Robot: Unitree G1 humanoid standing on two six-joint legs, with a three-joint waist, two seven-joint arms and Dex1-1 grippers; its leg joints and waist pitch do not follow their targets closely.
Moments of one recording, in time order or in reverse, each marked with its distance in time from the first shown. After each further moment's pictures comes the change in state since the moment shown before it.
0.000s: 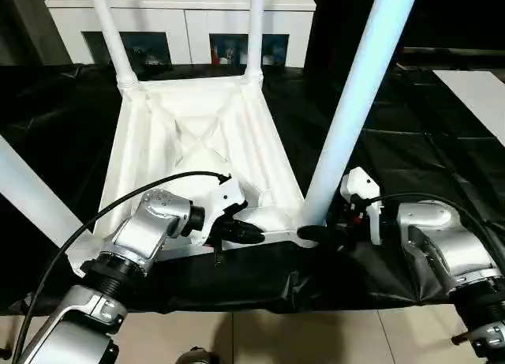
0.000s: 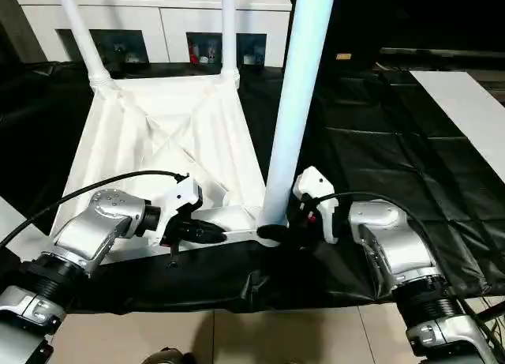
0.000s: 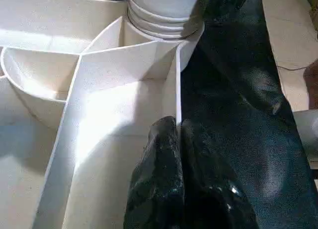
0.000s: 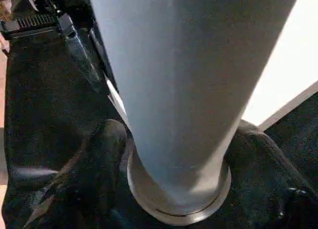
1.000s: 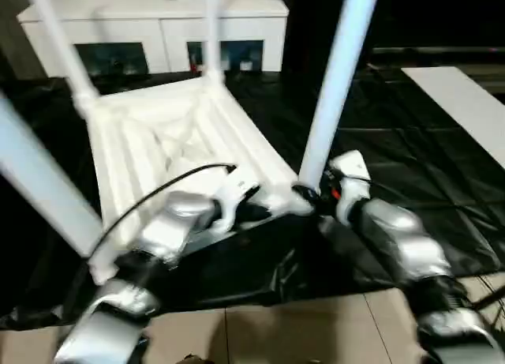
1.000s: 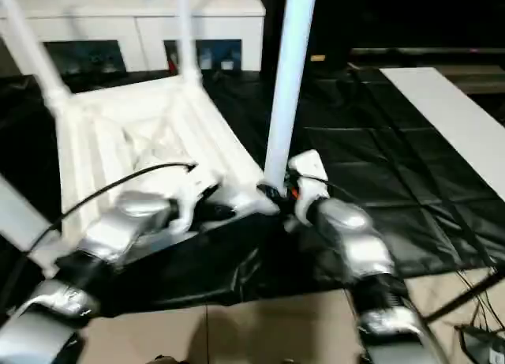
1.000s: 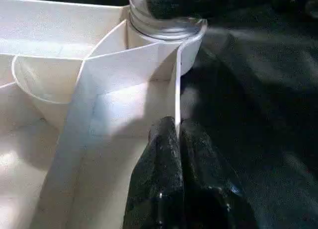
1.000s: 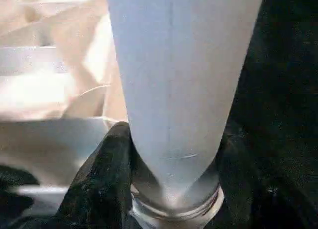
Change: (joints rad) left arm -0.093 -0.224 0.079 0.180 0.058 0.061 0.462; right arm -0.100 0.343 -0.154 0.221 -0.103 -0.014 -0.712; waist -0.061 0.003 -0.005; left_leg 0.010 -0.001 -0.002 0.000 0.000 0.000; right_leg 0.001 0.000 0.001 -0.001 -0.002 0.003
